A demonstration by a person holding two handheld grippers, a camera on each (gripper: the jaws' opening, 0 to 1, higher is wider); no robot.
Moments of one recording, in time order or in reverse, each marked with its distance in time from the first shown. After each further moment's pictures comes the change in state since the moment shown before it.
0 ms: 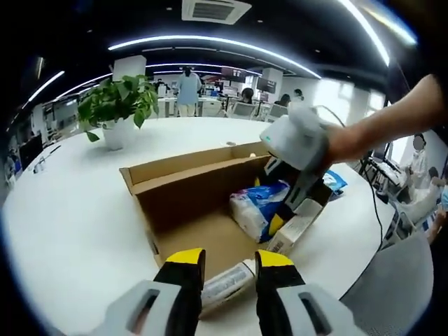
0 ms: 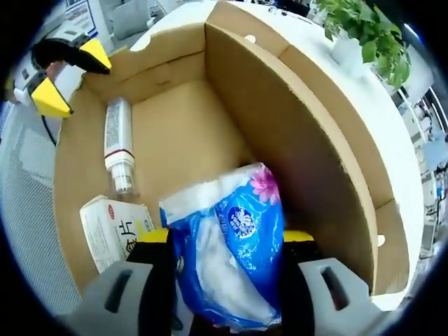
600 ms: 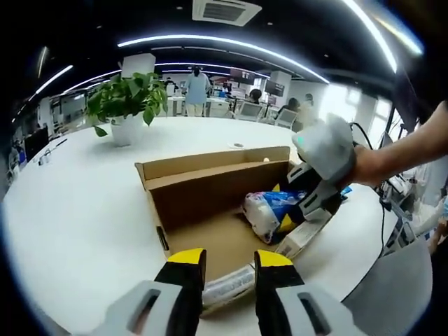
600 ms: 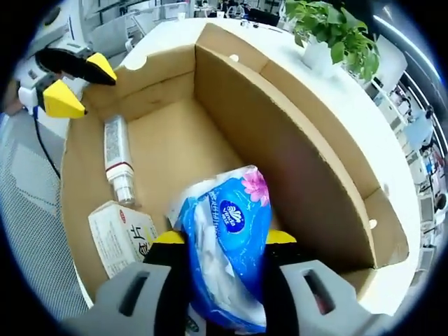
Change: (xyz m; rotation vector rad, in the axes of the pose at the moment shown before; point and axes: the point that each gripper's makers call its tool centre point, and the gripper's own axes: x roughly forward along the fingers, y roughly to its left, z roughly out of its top) left arm -0.003 0.006 0.000 -0.032 -0.009 0.025; right arm -0.013 0.006 0.000 0.098 -0.110 -0.091
